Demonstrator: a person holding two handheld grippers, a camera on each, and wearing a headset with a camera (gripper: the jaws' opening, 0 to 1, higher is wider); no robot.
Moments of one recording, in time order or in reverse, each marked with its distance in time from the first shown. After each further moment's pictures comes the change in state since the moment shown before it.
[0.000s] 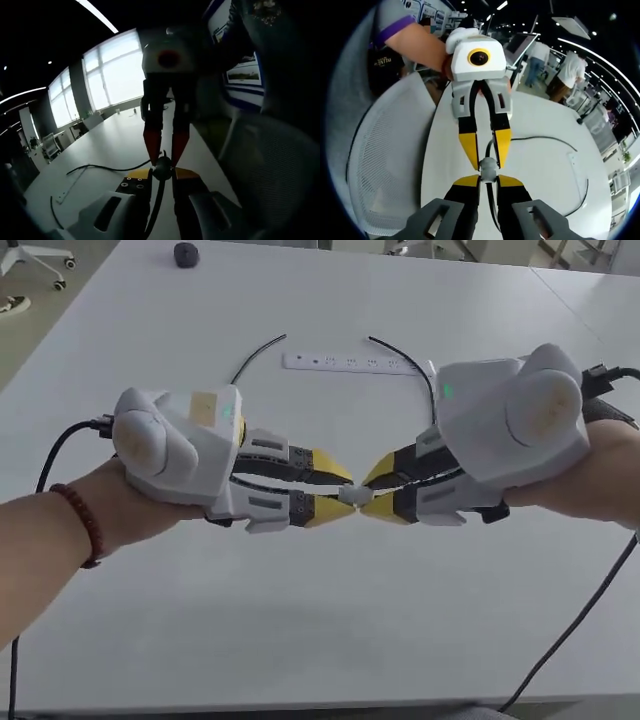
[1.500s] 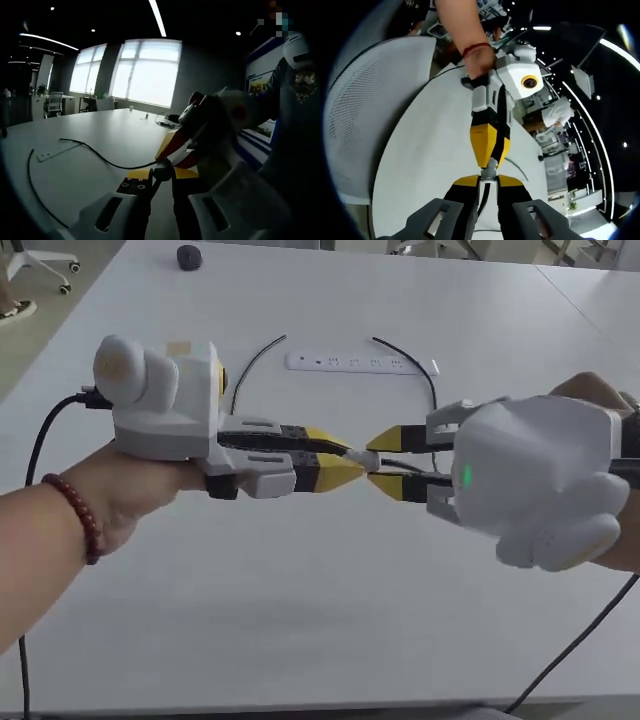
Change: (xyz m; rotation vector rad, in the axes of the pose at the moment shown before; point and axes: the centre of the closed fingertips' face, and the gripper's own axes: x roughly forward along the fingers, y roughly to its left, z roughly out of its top) left arm -0.010 0.025 0.022 -0.459 -0.126 0.062; right arm -0.019 -0.022 0.020 -0.452 -0.024 -0.309
